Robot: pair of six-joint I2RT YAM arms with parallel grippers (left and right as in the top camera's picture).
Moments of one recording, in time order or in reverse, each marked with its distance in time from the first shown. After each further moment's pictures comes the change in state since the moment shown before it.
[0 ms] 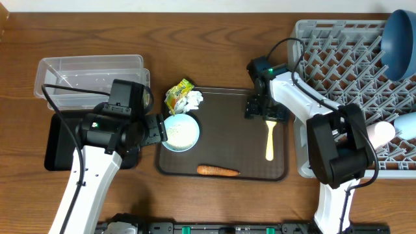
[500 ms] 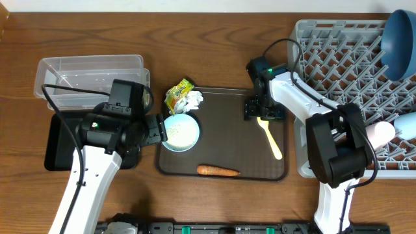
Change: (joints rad) left arm 0.000 0.000 0.000 0.000 0.000 0.000; right arm 0.000 0.004 0.001 0.006 -0.037 -0.151
